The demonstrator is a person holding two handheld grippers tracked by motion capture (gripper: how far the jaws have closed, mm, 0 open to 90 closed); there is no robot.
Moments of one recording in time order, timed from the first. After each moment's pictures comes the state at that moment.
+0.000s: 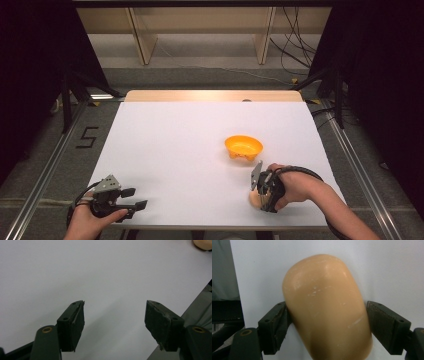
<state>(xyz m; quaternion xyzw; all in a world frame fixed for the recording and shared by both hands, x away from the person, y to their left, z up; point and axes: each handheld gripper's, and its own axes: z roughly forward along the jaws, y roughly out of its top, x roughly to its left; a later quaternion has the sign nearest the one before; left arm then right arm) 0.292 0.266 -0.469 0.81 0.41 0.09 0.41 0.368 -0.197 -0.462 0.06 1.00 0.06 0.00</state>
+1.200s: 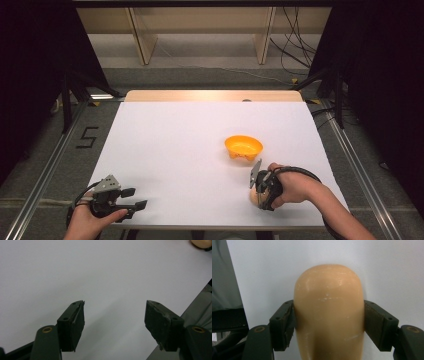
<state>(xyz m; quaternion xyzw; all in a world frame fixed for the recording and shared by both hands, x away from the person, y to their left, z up) 0.291 0.265 -0.469 0.80 0.41 0.09 0.42 0.368 -0.194 -0.460 0.09 0.99 0.07 0.00</state>
